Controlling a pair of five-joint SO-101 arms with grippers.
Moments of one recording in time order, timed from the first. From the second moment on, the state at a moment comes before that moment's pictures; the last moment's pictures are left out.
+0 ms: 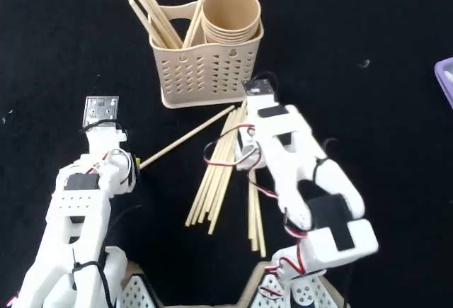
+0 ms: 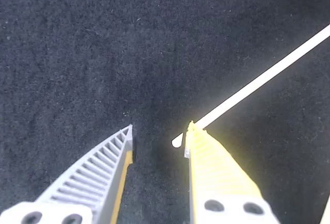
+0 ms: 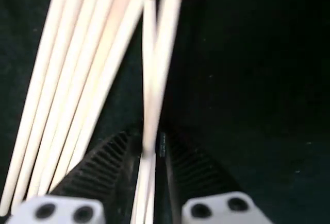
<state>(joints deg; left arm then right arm) -8.3 -44.4 71.6 36.9 -4.2 -11.5 2.1 34.7 60.8 -4.4</state>
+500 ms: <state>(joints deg) -8.3 -44.4 71.6 36.9 -4.2 -1.5 -5.3 35.3 61.2 2.2</state>
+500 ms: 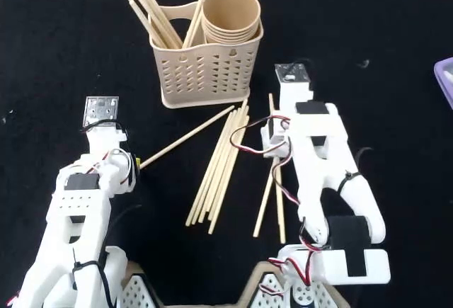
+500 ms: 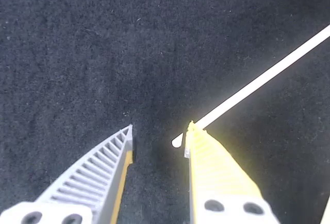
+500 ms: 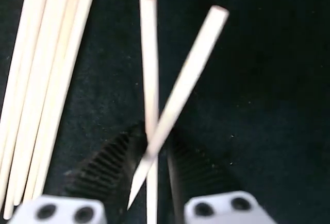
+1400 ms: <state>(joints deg) -8.3 -44.4 71.6 36.9 -4.2 -0.5 -5.1 37.7 64.9 8.0</state>
